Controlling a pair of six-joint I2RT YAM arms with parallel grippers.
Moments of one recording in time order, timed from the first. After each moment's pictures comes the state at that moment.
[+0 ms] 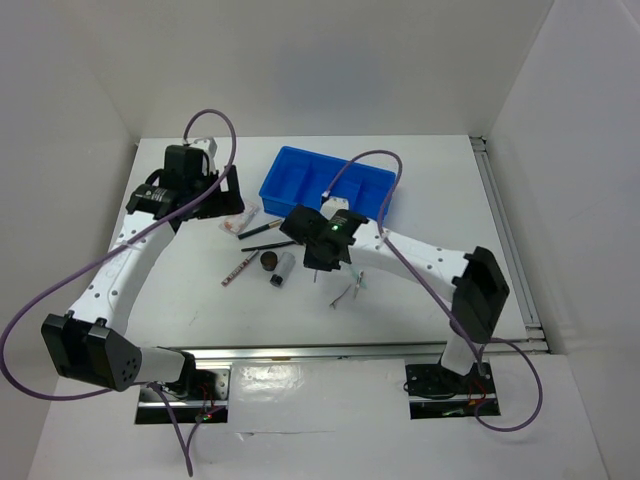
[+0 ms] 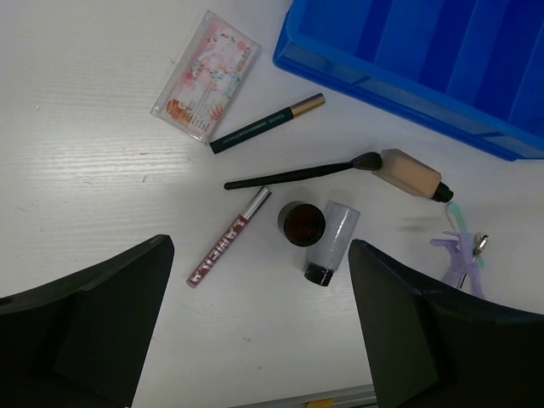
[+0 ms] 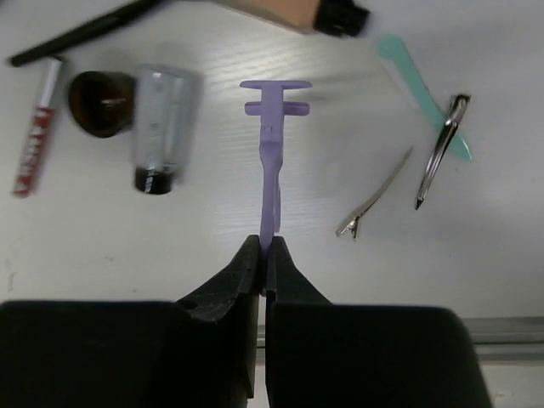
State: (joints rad) left arm -0.20 1.33 1.35 -0.78 -0.01 -0.32; right arm 0.97 1.76 1.50 -0.97 0.41 1.11
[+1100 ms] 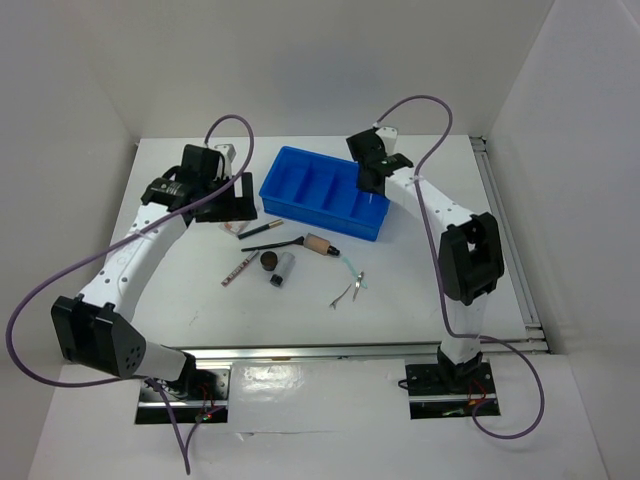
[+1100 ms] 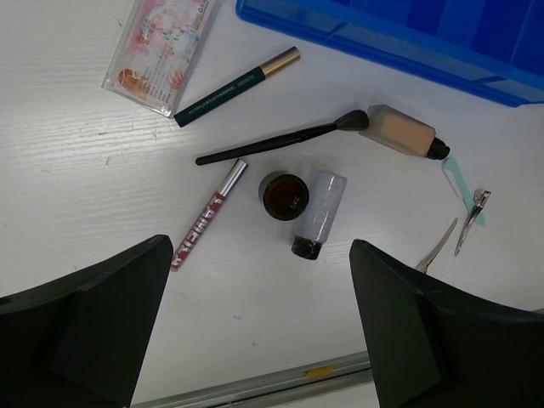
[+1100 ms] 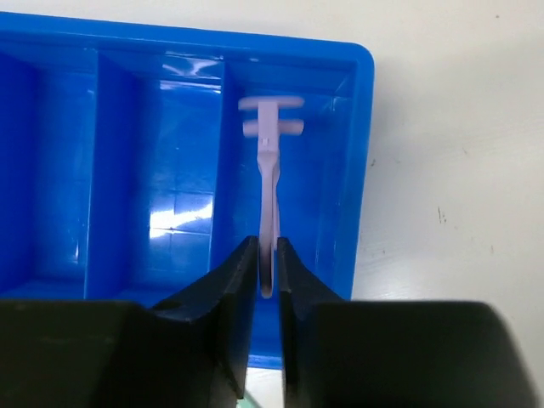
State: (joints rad) left arm -0.26 1.40 1.38 -0.84 0.04 -0.30; right arm 0.45 1.91 1.66 -0.61 0.50 0.52
